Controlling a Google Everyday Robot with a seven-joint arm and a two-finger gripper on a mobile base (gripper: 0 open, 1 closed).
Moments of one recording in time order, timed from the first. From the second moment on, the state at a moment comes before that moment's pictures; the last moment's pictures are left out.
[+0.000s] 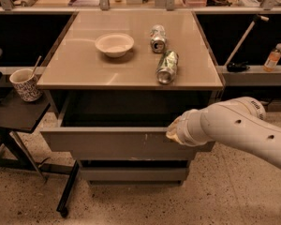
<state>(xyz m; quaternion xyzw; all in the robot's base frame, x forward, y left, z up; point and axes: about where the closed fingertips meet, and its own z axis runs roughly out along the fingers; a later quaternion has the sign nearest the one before) 0.530 -0.110 0.691 -0.56 0.77 -0.01 0.31</state>
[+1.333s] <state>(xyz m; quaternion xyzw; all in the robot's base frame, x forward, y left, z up) 0.530 -0.110 0.691 -0.56 0.77 -0.01 0.31</state>
